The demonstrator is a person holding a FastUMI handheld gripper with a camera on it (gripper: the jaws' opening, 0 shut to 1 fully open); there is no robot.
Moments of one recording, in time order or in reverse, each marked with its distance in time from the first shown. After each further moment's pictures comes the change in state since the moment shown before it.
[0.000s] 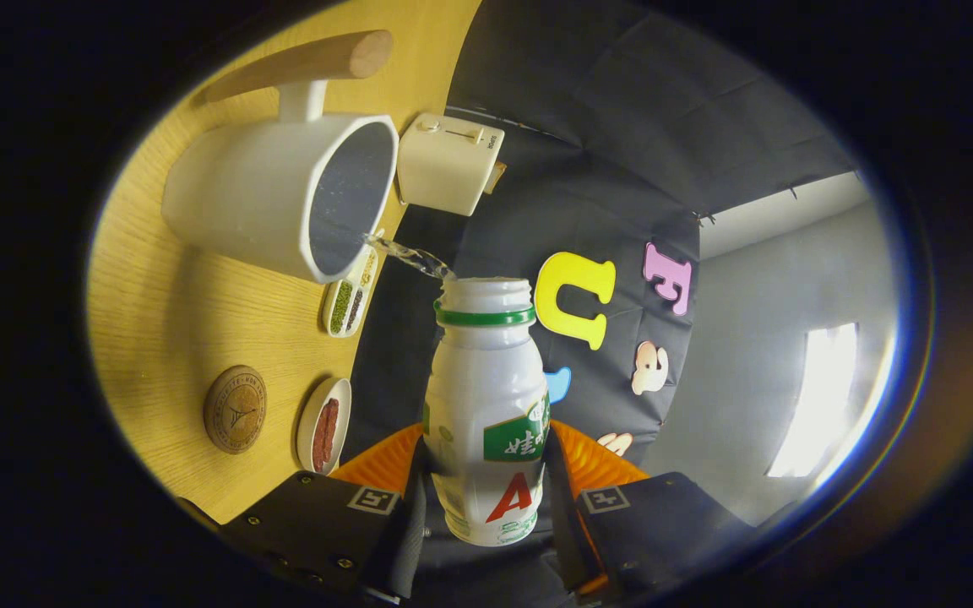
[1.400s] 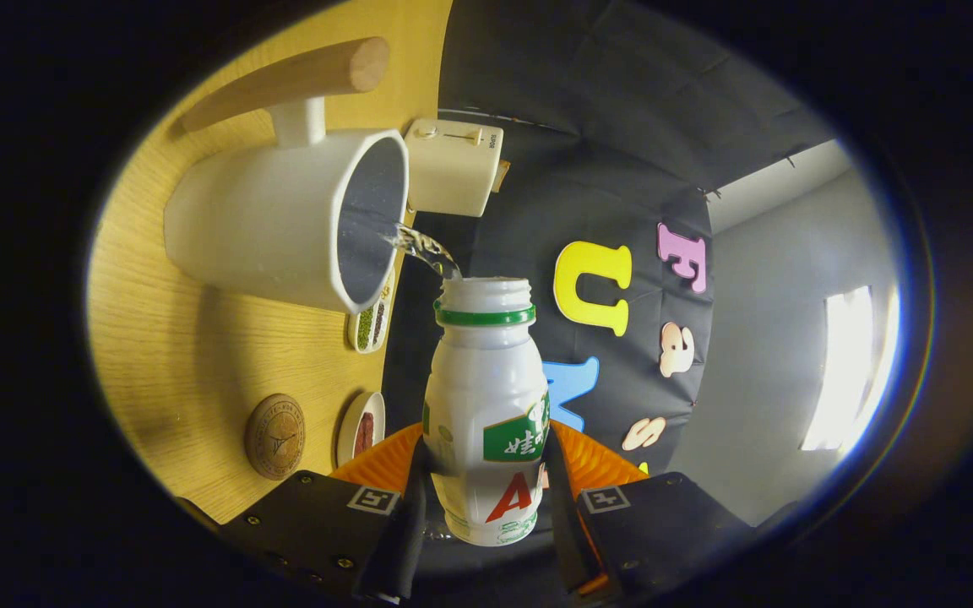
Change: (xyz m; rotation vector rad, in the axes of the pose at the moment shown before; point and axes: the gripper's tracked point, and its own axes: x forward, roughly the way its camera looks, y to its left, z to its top) arm -0.003 0.026 0.001 0.112 0.013 0.074
